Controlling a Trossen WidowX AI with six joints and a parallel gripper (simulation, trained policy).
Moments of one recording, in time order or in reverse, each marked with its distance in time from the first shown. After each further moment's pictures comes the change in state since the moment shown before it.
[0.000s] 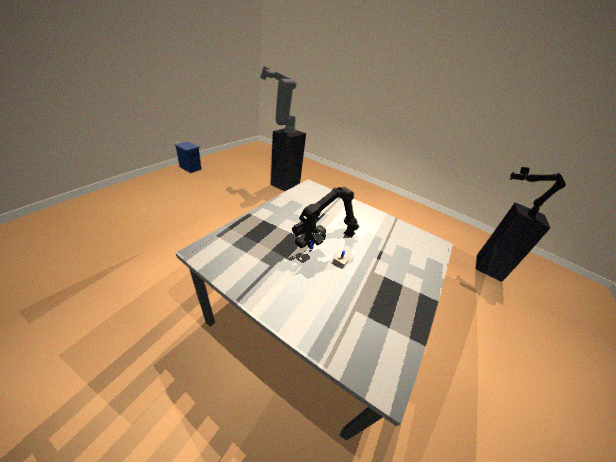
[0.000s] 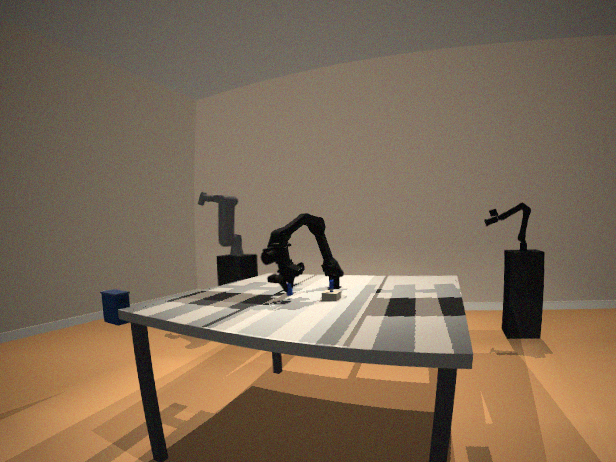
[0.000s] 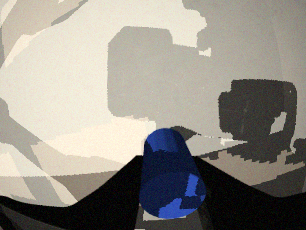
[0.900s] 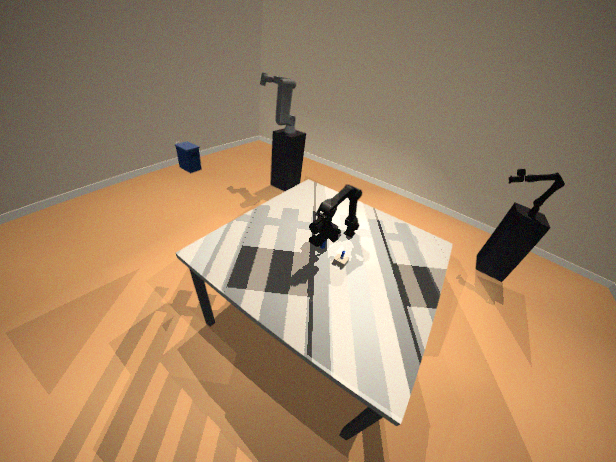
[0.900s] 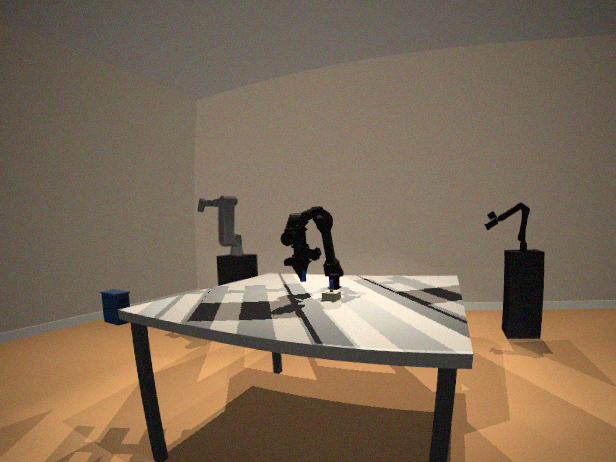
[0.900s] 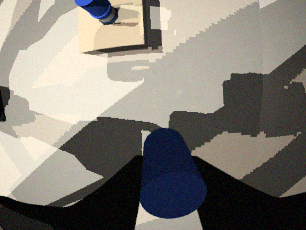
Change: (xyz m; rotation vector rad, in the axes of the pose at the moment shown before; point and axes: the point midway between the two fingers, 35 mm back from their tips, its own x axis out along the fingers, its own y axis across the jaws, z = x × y) arm -0.064 0.022 0.078 -0.176 0.016 -0.101
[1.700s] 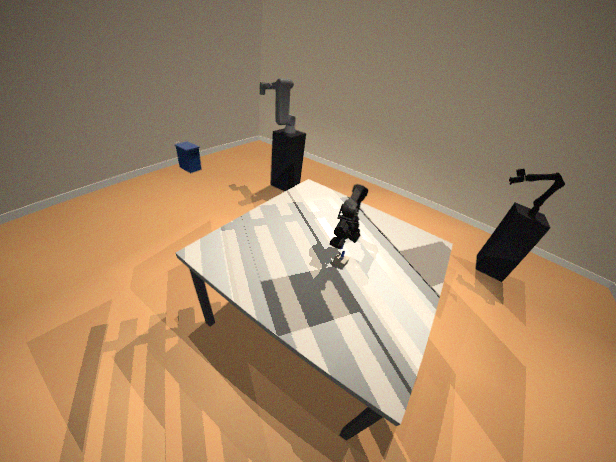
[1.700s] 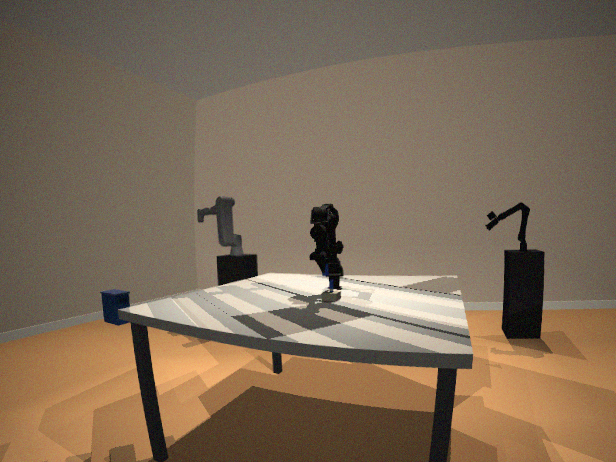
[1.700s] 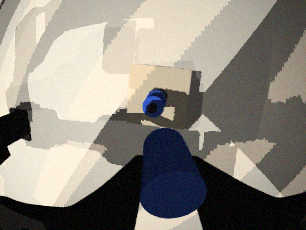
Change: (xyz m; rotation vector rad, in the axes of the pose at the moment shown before) arm -0.020 0.046 0.086 -0.142 0.001 0.032
